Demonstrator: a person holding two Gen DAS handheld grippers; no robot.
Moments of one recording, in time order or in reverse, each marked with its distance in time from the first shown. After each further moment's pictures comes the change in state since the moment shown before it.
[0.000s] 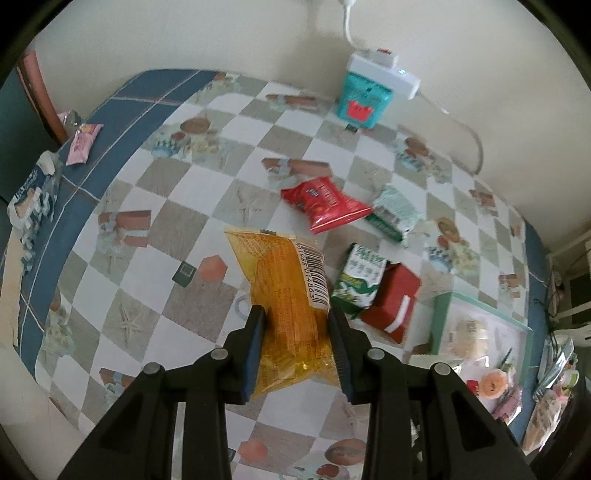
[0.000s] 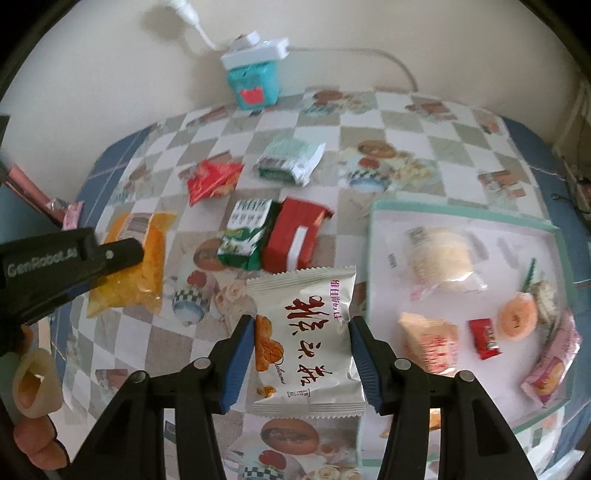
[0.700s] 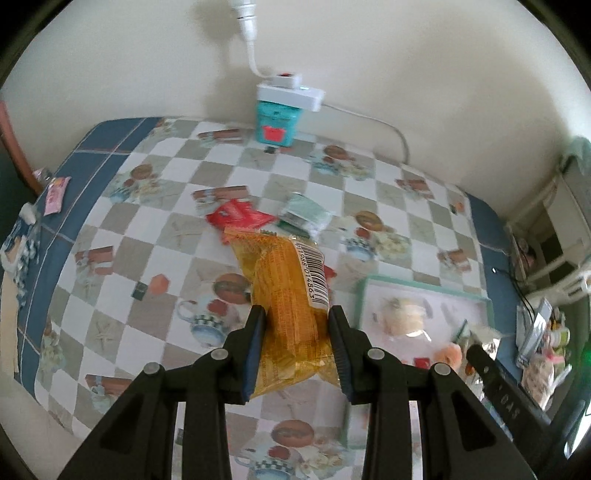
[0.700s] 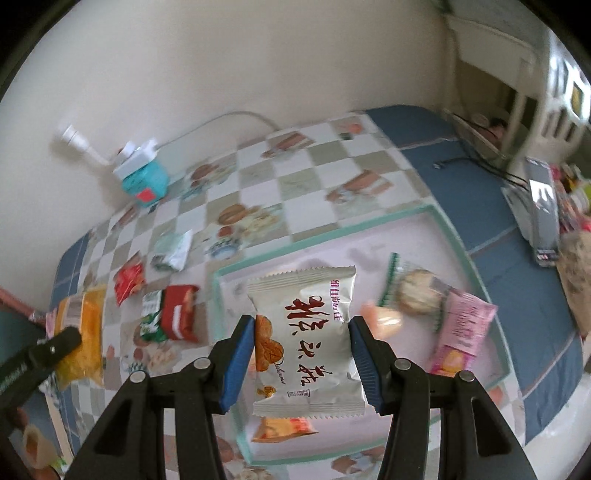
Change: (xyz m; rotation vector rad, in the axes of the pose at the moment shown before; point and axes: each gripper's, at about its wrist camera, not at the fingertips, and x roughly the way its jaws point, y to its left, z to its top) left arm -0.051 -0.082 -0.031 0.176 -0.082 -0.087; right arm -0.070 -0.142 0.000 0.339 -0.133 -0.104
